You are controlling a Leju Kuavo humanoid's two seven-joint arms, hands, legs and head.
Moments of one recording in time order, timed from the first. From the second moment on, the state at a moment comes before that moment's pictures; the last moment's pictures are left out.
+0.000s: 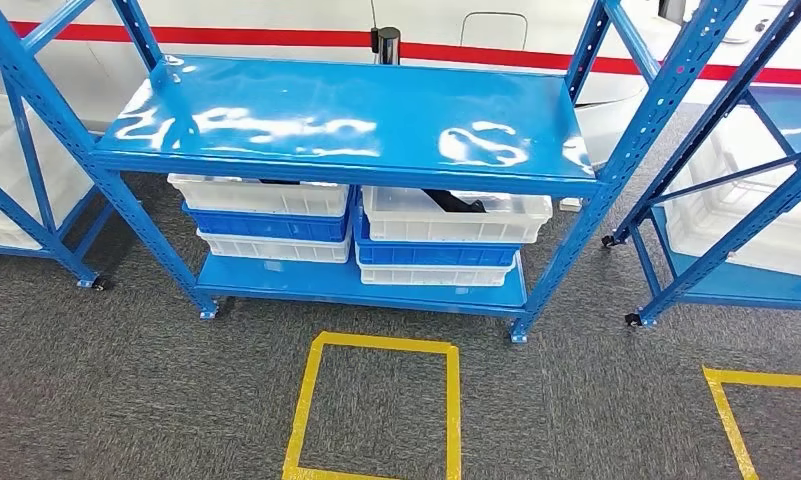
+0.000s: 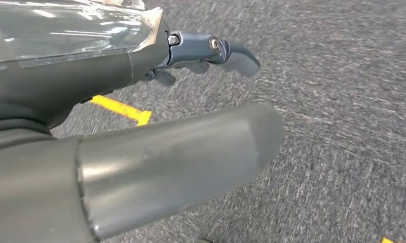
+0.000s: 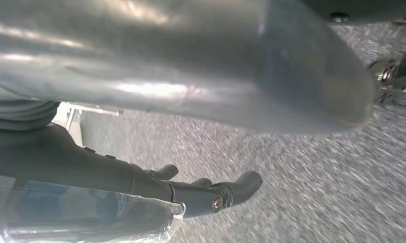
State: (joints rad) left arm -0.10 -0.14 1.13 -0.20 -0.99 0.35 -0.27; right arm -0.04 0.05 -0.02 -0.18 0.39 -0.13 0.18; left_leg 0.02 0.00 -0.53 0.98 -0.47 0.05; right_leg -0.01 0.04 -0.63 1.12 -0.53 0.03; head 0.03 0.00
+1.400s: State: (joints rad) left arm -0.10 -0.15 1.15 -0.20 -0.98 0.36 -0.25; right arm -0.04 0.05 -0.02 -0.18 0.43 -0.15 0.19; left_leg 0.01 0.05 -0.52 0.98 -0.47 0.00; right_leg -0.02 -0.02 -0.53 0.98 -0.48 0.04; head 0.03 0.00
